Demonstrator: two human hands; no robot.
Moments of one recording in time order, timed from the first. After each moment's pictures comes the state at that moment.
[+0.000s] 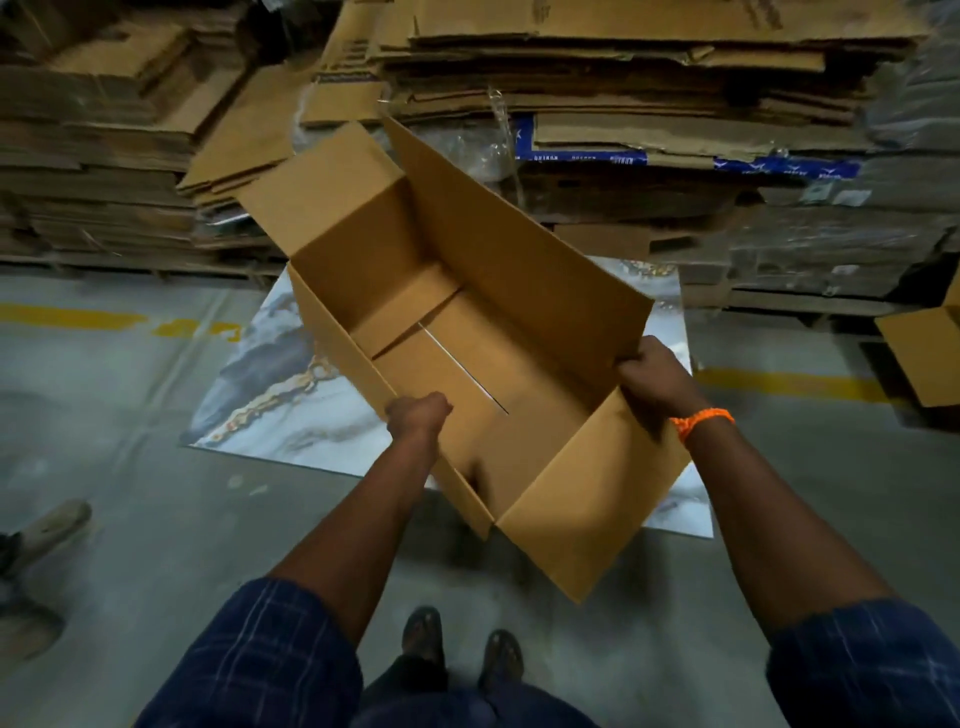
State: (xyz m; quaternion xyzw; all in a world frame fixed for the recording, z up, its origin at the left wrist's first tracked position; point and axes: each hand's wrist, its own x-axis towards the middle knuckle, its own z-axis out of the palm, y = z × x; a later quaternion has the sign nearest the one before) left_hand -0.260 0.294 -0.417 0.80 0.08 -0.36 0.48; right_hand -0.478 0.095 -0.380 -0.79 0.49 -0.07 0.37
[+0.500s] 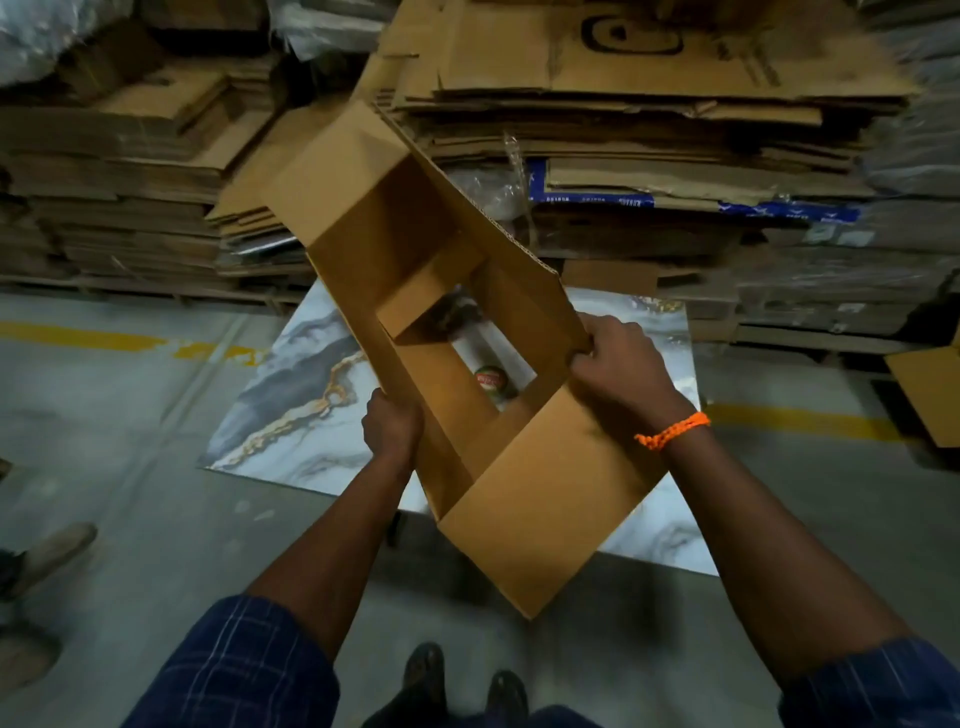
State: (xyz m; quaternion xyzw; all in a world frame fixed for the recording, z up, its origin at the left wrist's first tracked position) left_hand -0.222 0.313 -0.387 0.88 -0.05 -0.21 0.43; right_hand -0.422 0.146 -0.291 -0.88 0.36 -0.16 0.25
